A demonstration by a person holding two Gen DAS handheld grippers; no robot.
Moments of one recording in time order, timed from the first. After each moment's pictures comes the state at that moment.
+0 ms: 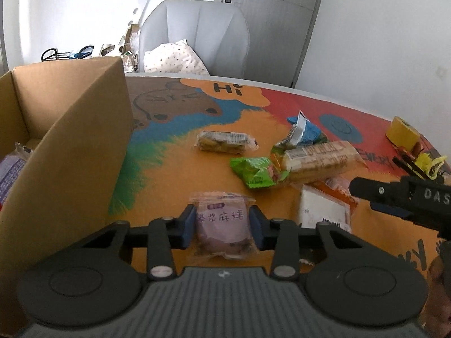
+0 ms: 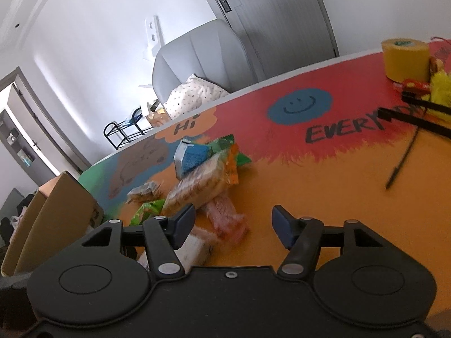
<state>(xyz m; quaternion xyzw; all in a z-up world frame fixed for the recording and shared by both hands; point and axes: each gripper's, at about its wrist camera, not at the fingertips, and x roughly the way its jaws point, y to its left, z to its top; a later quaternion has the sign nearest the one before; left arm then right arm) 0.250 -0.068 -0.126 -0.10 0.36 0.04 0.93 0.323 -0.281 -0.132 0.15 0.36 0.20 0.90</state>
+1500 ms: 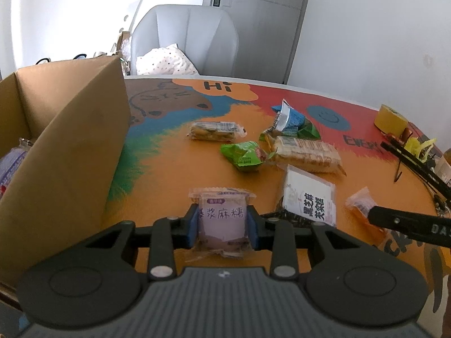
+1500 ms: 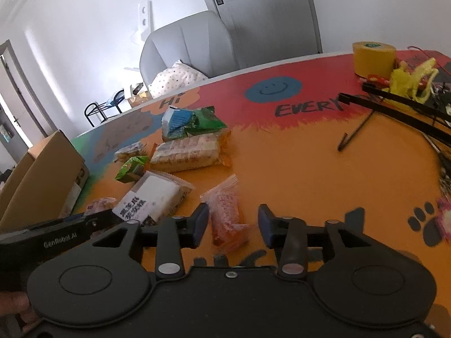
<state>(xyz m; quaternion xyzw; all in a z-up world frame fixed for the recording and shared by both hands) 0.229 -0.078 -0.130 -0.08 0.36 0.03 0.93 0.270 -0.294 -0.128 0.09 0.37 0.16 0.91</state>
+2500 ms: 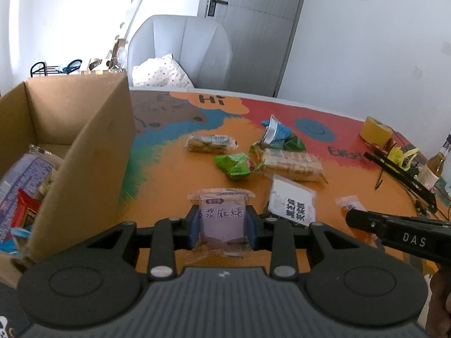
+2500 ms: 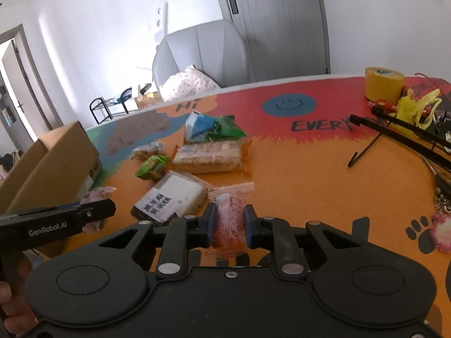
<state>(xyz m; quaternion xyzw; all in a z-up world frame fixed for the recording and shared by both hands) 0.206 -0.073 -0.106 -0.09 0.33 0.01 0.94 0.243 -0.279 -0.105 0.06 0.34 0.17 0.92</state>
